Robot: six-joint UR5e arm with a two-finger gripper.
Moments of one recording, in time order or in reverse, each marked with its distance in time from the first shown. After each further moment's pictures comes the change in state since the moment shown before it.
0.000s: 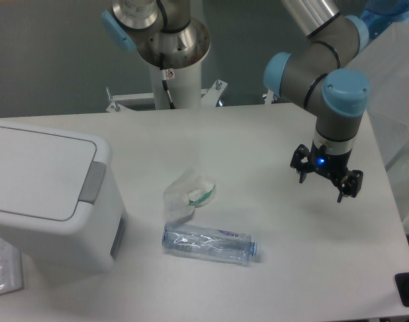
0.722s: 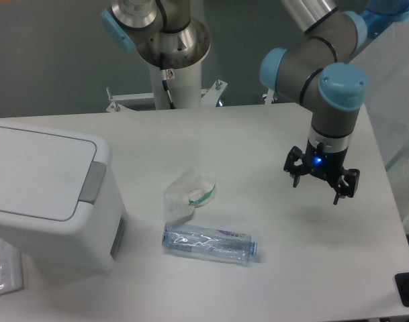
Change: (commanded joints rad) arm -0.052 0.055 0.023 -0.002 -0.147 -0.340
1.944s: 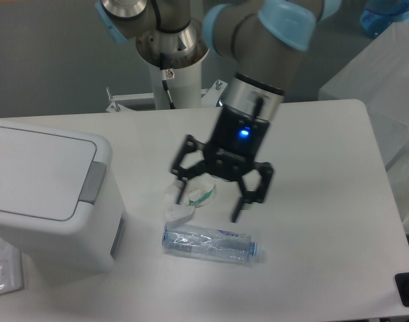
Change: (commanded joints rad) arm -0.226 0.146 0.091 0.000 -0.536 -0.669
